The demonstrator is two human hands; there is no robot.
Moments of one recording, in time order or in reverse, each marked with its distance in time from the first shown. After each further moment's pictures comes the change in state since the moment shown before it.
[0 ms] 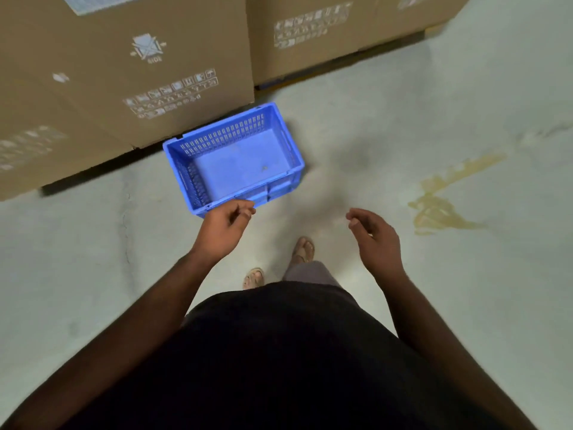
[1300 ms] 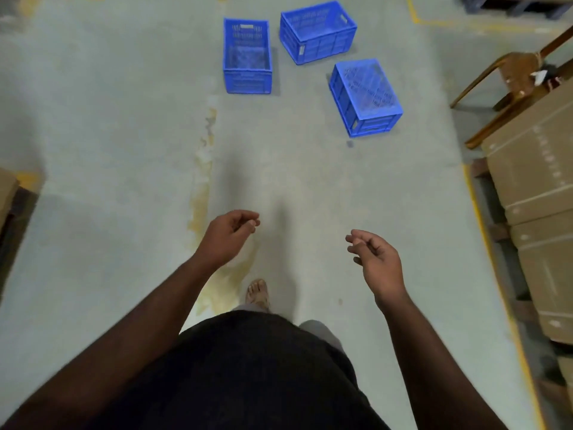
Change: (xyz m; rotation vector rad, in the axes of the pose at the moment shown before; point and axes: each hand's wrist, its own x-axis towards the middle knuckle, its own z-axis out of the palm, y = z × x) left_hand 0.124 0.521 1.010 0.390 -1.039 0.418; right_hand 0.067 0.396 -0.814 0.686 1.070 0.557
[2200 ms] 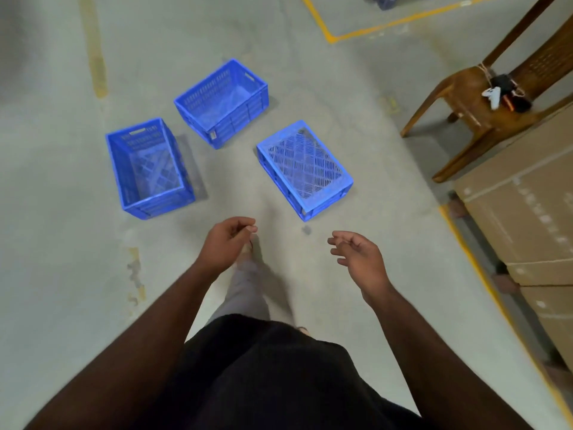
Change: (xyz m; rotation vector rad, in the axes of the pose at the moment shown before) left_hand 0.726 0.312 0.168 0.064 -0.223 -0.030; right_hand 0.669 -0.261 -0.074 0.190 0.116 0.178
